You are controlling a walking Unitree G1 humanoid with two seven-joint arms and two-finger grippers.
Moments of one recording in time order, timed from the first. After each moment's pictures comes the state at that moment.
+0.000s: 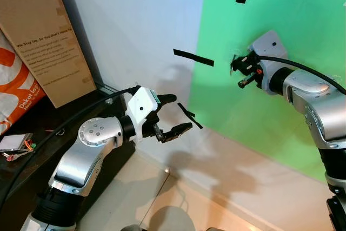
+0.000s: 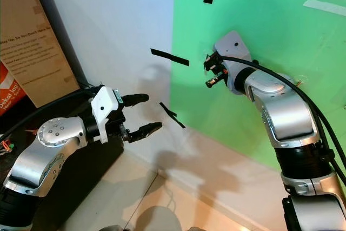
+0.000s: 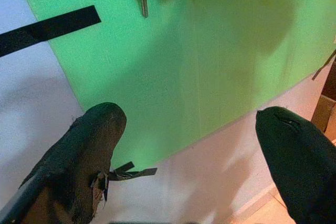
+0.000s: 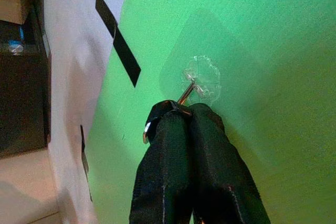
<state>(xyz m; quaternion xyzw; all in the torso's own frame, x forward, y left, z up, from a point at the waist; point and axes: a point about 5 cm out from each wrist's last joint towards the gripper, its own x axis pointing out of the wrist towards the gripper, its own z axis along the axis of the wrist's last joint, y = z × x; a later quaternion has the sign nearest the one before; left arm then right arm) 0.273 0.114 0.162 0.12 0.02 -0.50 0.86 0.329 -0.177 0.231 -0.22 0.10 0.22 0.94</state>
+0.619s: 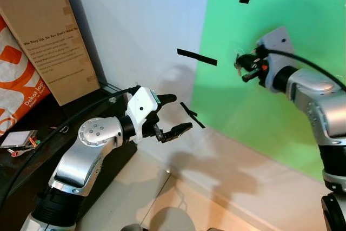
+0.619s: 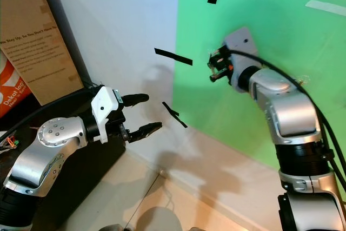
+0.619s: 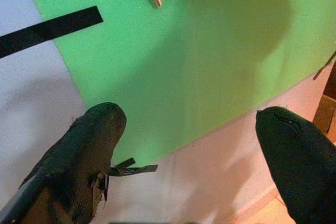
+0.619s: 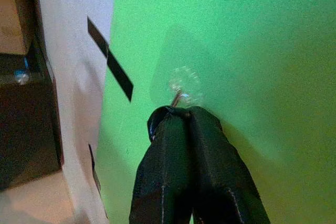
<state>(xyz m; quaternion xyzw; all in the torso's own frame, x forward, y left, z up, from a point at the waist) 0.273 0.114 0.162 0.12 0.02 -0.50 0.86 0.333 -0.188 0.235 -0.15 0.09 0.20 0.96</state>
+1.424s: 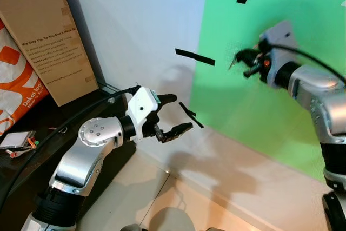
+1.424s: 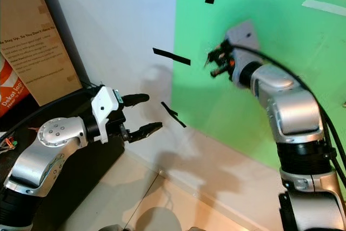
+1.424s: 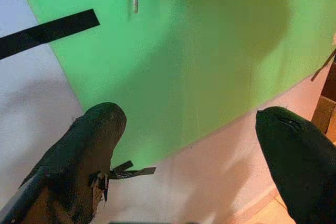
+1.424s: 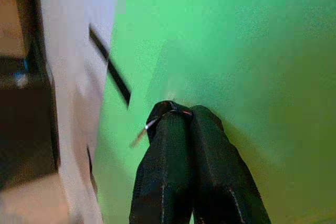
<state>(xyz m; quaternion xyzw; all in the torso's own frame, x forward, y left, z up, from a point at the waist) 0.273 0.114 0.162 0.11 0.02 -0.50 0.86 0.331 -0.184 0.232 -0.17 0.10 0.21 0.96</state>
